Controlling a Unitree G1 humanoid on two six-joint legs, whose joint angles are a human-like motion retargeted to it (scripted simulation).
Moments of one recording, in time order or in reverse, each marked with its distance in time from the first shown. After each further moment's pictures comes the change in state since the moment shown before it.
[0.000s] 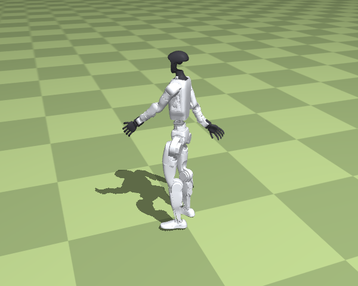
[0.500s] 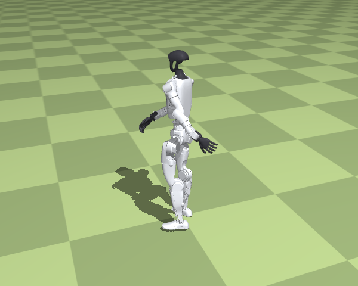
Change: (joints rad) left arm 1.216 0.136 0.352 0.418 0.234 0.266 -0.389; right arm -0.728 0.258 0.667 -0.785 -0.363 -0.602 0.593; waist -0.075 0.063 -0.014; left_leg 0.065 0.051 0.167 -0.040 -0.031 -0.040; right_leg -0.100 0.068 0.160 0.030 0.038 -0.029
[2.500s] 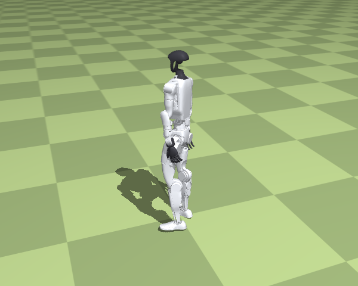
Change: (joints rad) left arm -0.600 -0.045 -0.184 0.000 -0.071 -0.084 0.129; right arm 0.432 -0.161 -0.416 0.488 -0.221 0.368 -0.199; waist 0.010 -0.017 0.002; left_leg -0.047 0.001 -0.083 0.027 0.035 0.001; right_leg 0.041 -0.010 -0.076 -0.010 -0.032 -0.017
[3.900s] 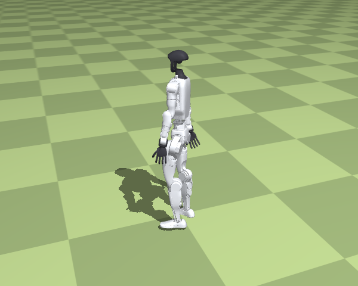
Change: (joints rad) left arm -0.005 0.045 0.071 -0.296 -0.174 -0.141 0.169; right arm 0.026 -0.043 -0.162 0.149 0.200 0.069 -0.115; waist 0.017 -0.024 0.011; left_leg -0.055 -0.082 -0.172 0.043 0.005 0.049; right_leg 0.056 -0.070 -0.113 -0.008 -0.028 0.045
